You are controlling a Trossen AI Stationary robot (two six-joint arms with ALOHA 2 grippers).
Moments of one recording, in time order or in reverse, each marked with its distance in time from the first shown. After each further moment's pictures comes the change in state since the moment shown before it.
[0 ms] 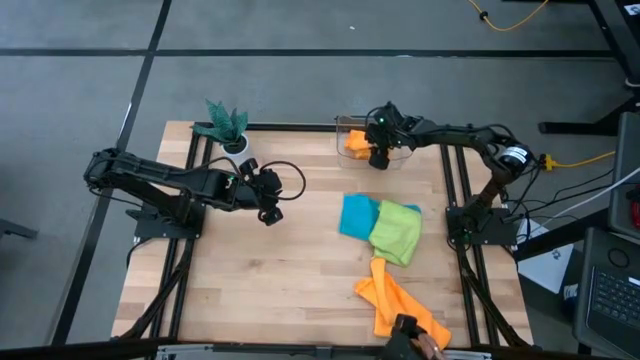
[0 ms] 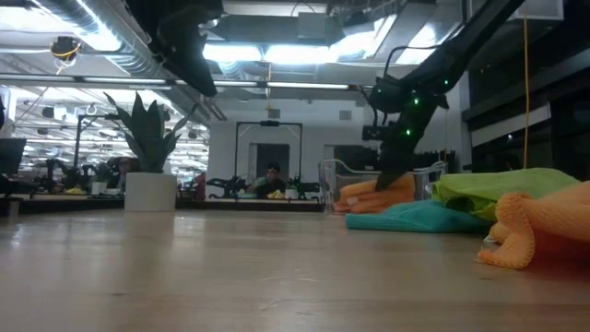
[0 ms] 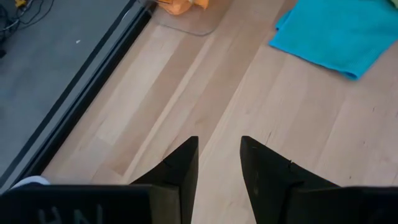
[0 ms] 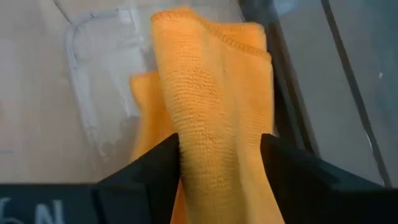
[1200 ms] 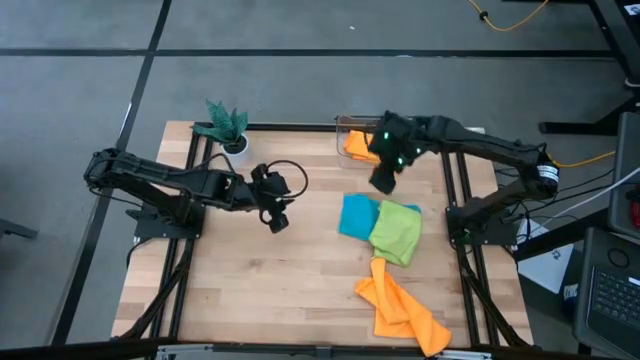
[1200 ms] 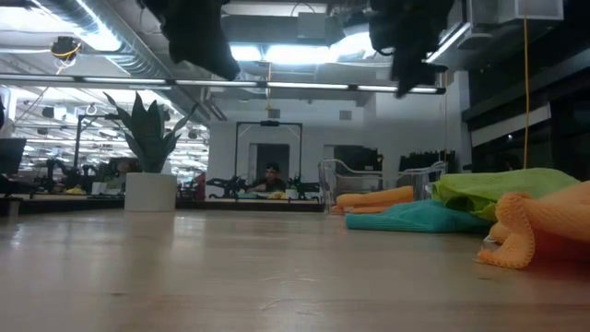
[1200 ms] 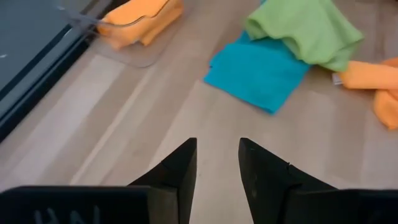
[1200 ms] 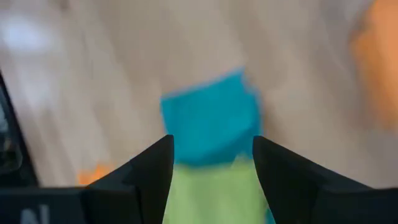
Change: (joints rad) left arm -0.019 -0.001 0.000 0.196 0.159 0.018; right arm 0.411 -0.253 0.371 -0.809 -0.279 0.759
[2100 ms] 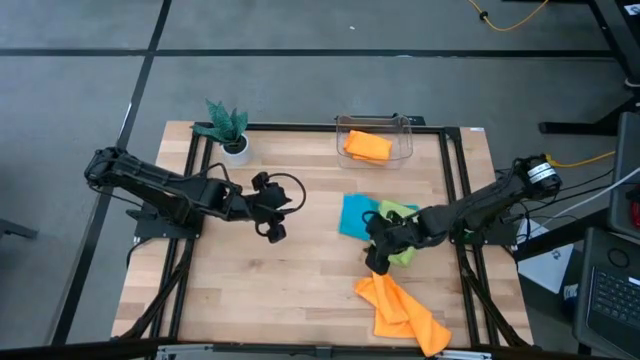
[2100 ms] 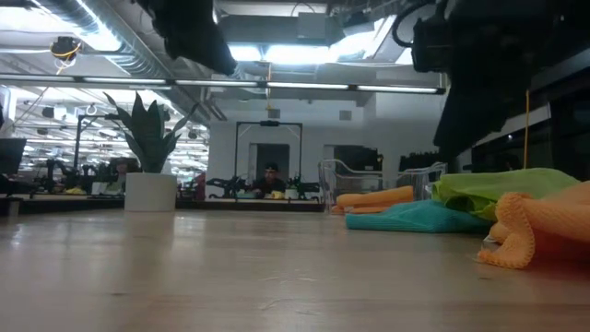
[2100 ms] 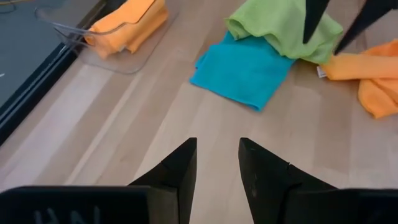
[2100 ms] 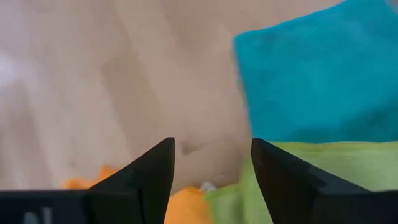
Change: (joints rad) left arm -0.083 0.000 -0.032 0.042 -0.056 0.008; right arm 0.692 0.006 -0.521 0.638 0.505 0.594
